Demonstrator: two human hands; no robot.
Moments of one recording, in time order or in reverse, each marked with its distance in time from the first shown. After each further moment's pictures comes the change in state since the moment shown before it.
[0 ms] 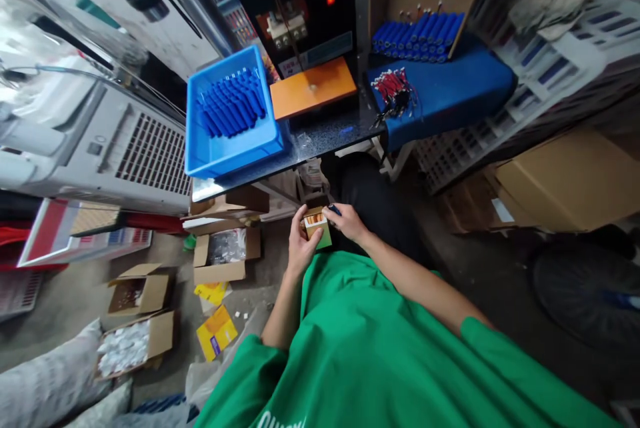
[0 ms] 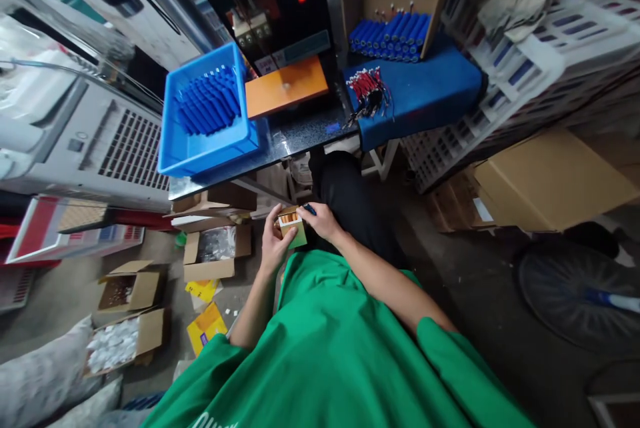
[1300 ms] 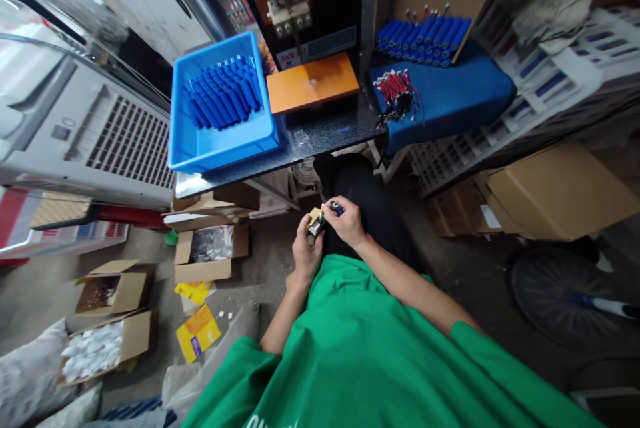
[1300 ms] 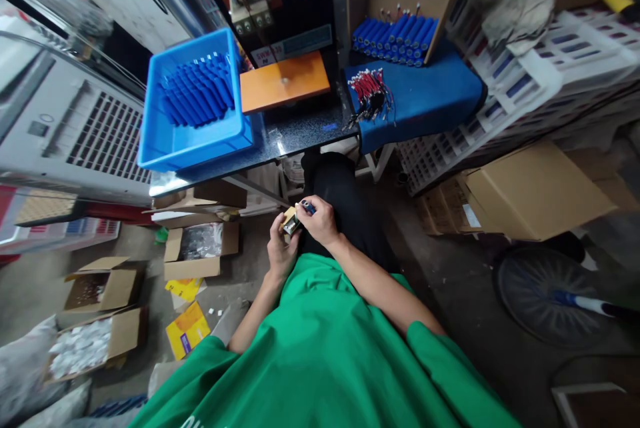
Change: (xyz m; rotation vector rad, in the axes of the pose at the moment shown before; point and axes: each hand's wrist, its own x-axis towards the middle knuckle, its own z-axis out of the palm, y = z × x) left_hand -0.019 -0.048 0.025 0.324 0.177 0.077; right_hand 0.000 -0.007 0.001 -0.187 0.275 -0.192
